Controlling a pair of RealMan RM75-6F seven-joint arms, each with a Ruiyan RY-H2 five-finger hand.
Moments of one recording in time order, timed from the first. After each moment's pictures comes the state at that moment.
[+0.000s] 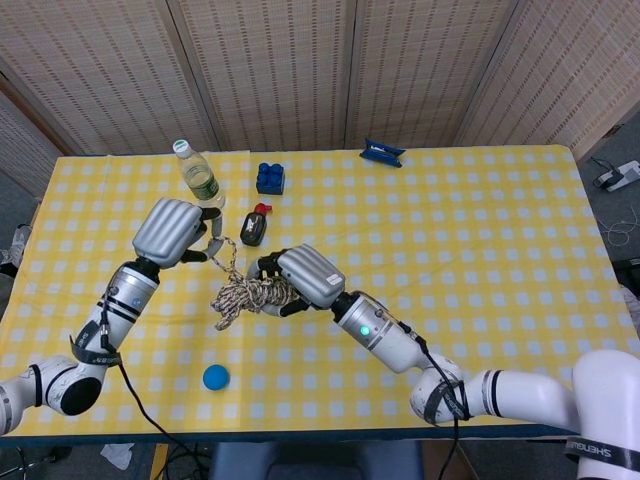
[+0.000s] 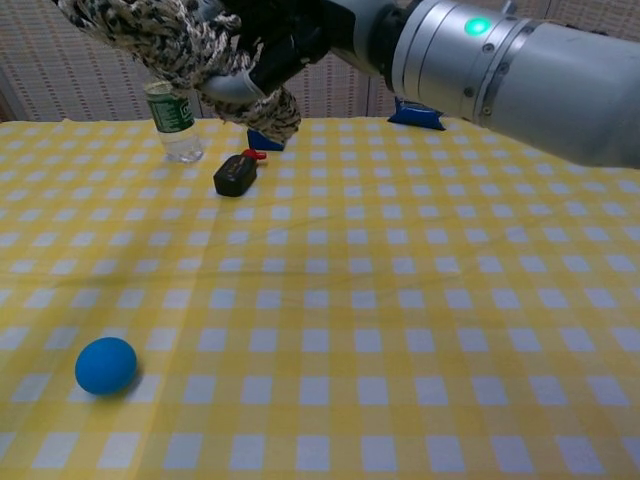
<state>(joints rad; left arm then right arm) -0.84 -1.12 -0.29 -1.72 1.09 0.97 0.21 0.97 -1.56 0.34 -1.59 -1.35 0.93 0.26</state>
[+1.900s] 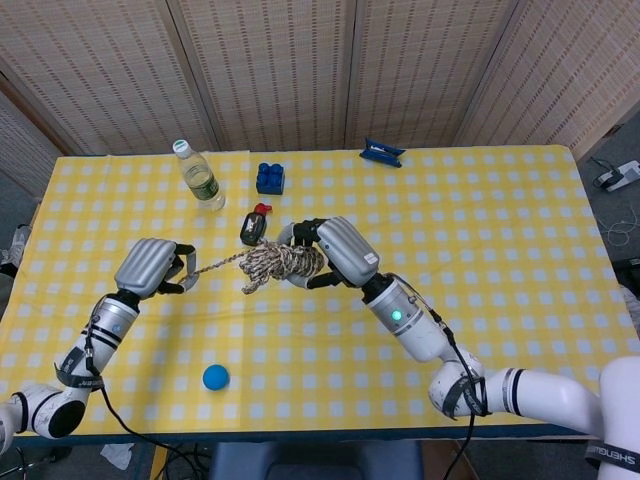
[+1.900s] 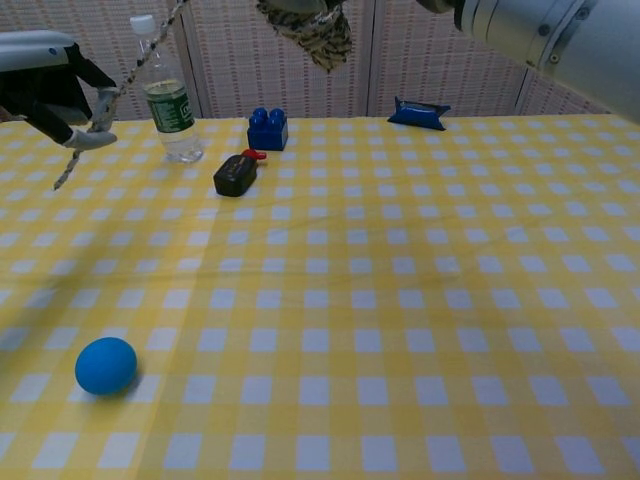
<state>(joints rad) -0.70 -1.19 -0.18 -1.61 1.20 0.98 -0.02 0.91 -1.49 0.36 -1.59 -1.38 1.07 0.37</state>
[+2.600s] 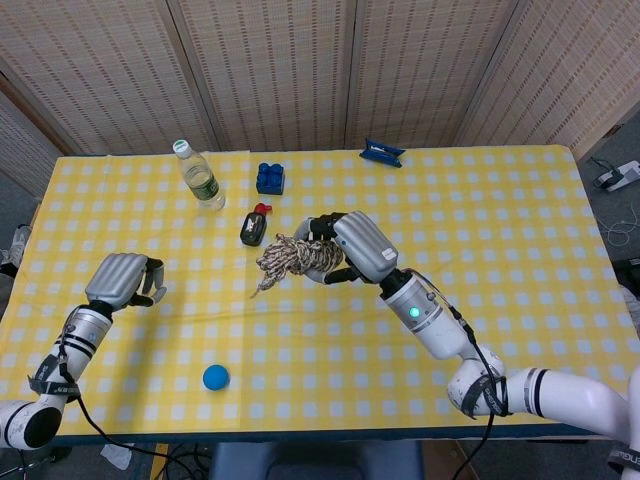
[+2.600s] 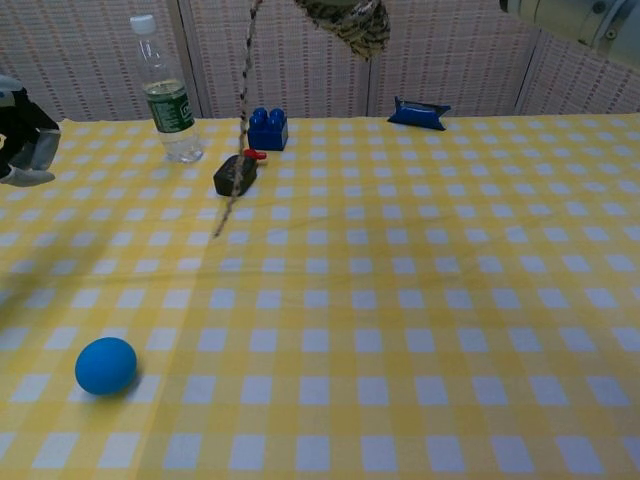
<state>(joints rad) -0.67 -1.11 -0.13 -1.64 1.04 0.91 0.13 0.88 -1.39 0.34 -1.63 -1.39 1.06 0.33</state>
